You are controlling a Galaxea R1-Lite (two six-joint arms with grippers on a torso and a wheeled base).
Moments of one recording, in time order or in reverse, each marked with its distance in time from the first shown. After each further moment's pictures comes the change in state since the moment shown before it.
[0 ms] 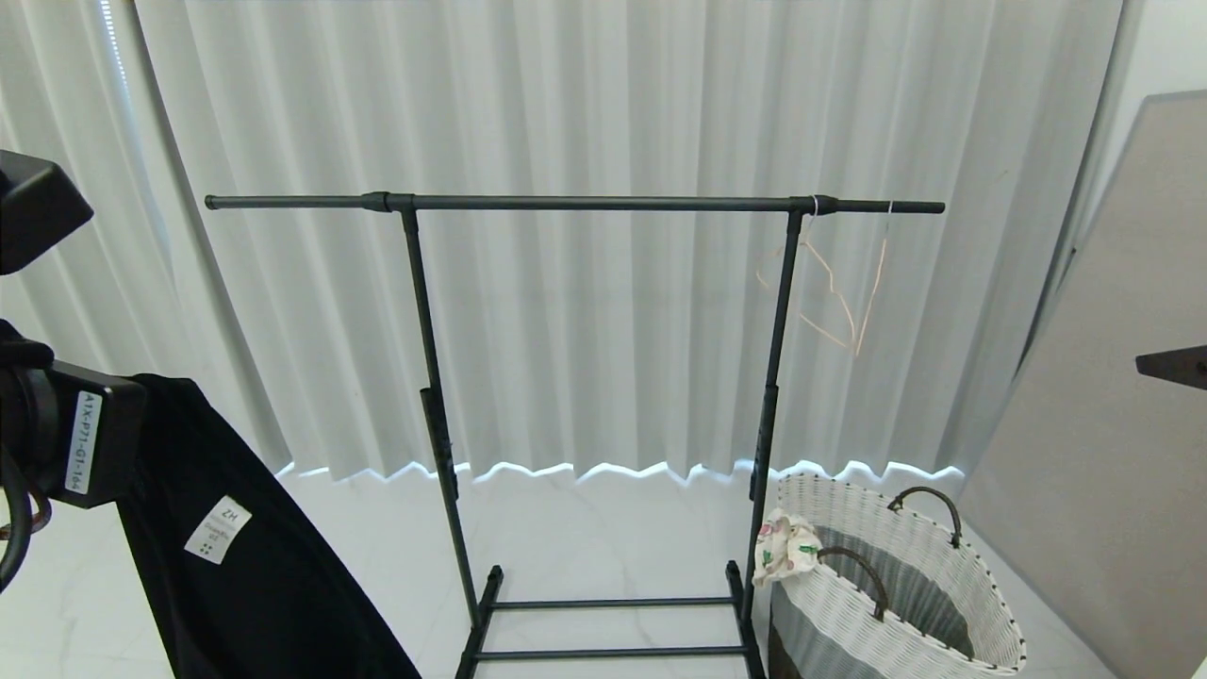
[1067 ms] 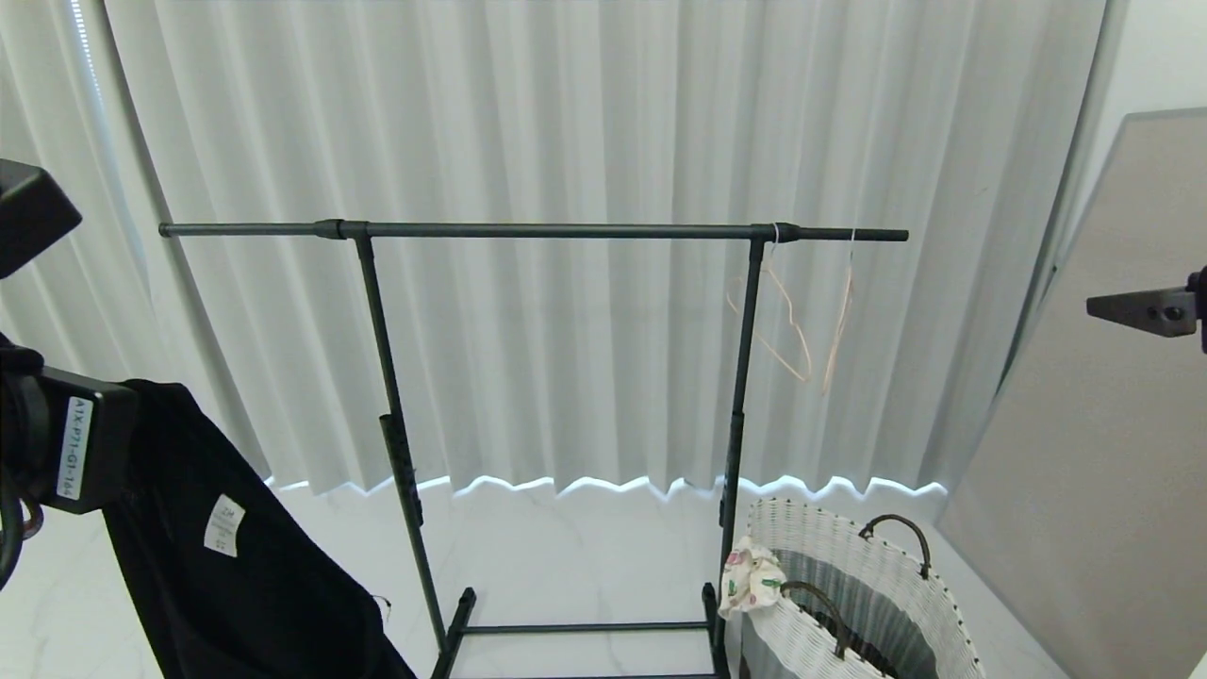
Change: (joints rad) left arm 0.012 0.000 0.010 0.000 0.000 -0.008; right arm 0.009 0.060 0.011 -0.217 0.091 -0.040
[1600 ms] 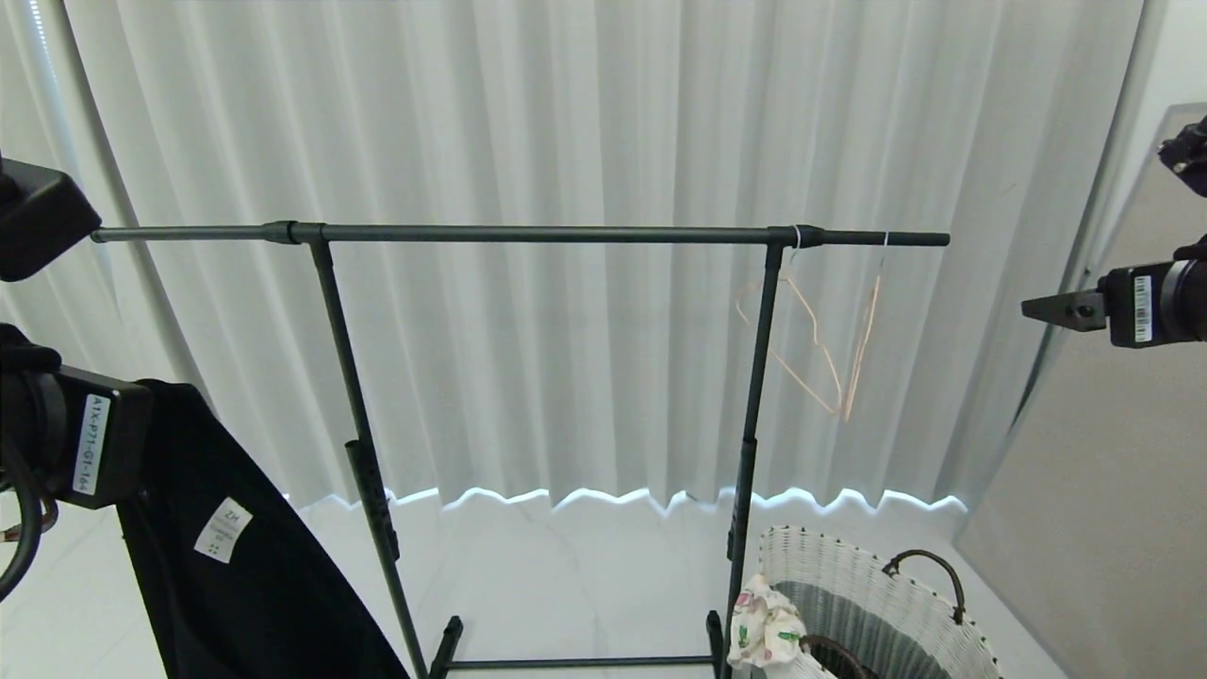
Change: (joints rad) left arm -0.001 0.010 -0.003 0.000 -0.001 0.000; right arm -0.004 0.130 -0.001 -0.100 0.003 0.026
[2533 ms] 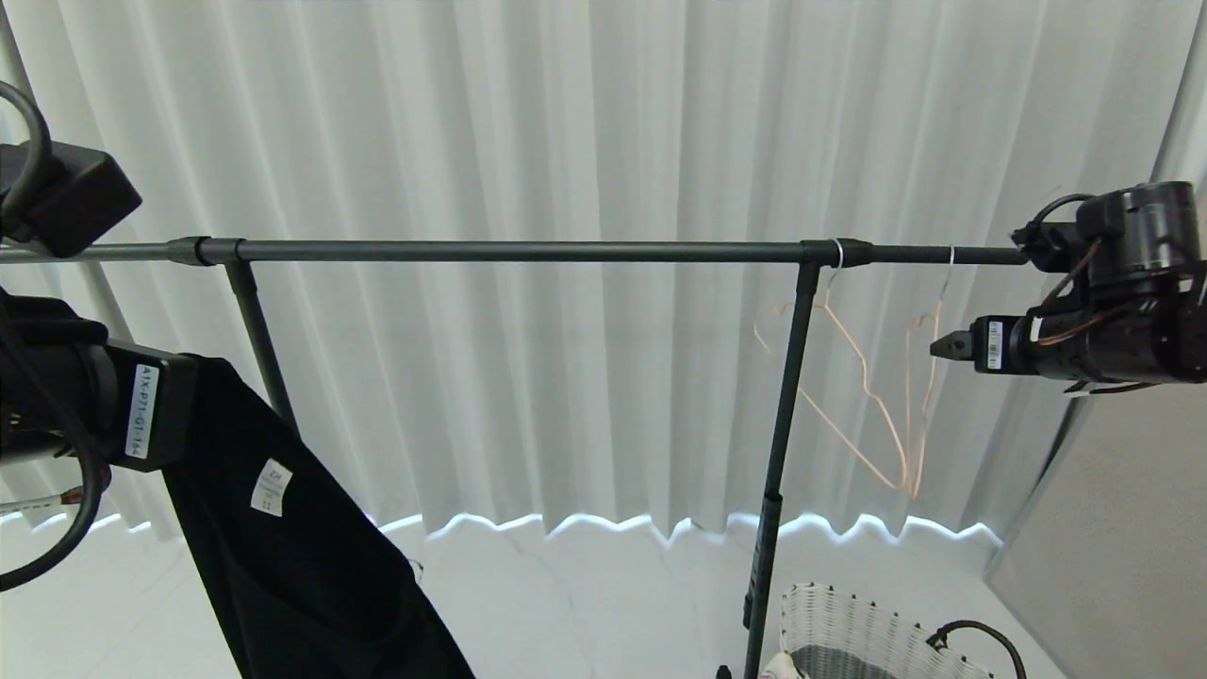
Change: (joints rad) left arm 0.001 0.045 0.003 -0.089 0.000 0.004; right arm -0.003 0.315 0.000 -0.164 -0.059 0.211
